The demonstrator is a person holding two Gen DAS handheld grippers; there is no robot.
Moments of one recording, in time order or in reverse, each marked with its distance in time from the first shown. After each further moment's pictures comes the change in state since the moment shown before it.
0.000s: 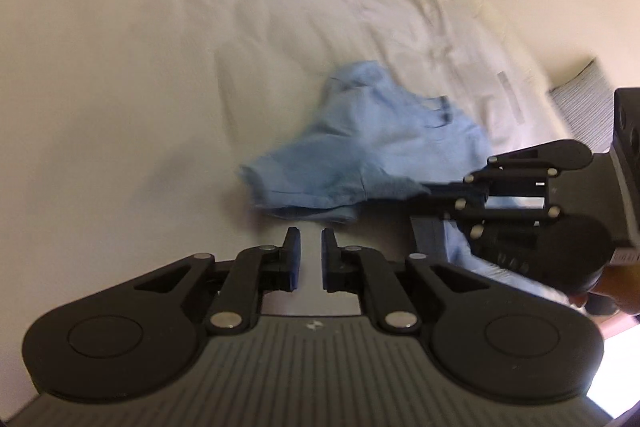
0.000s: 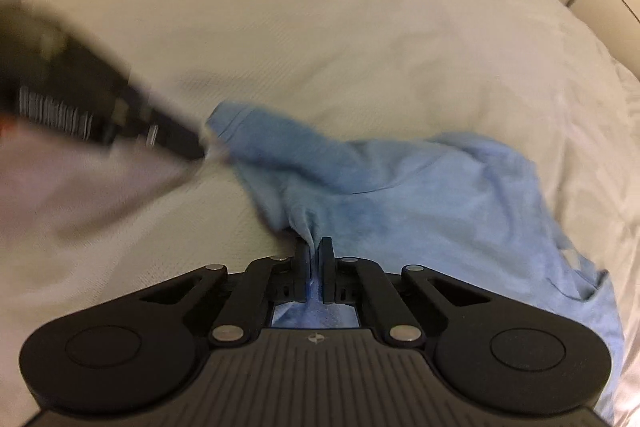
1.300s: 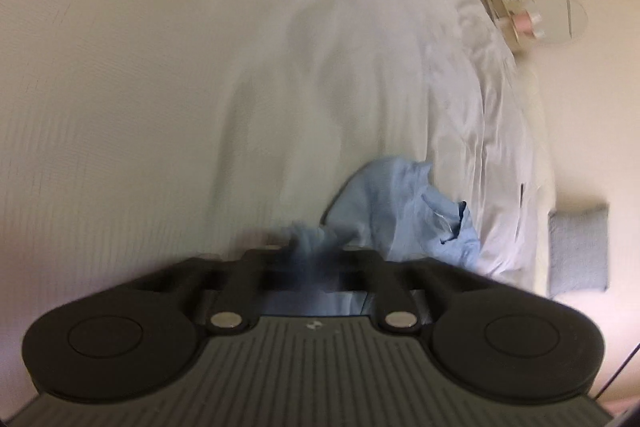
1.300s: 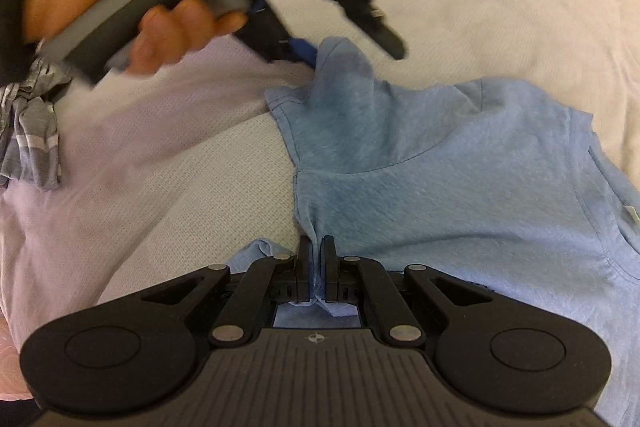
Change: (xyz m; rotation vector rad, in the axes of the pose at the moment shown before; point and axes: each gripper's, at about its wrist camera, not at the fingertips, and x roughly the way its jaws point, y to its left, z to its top) left arm 0.061 0.039 0.093 -0.363 -0.022 0.003; right arm 0.009 -0.025 -0.042 -0.035 -0.003 0.301
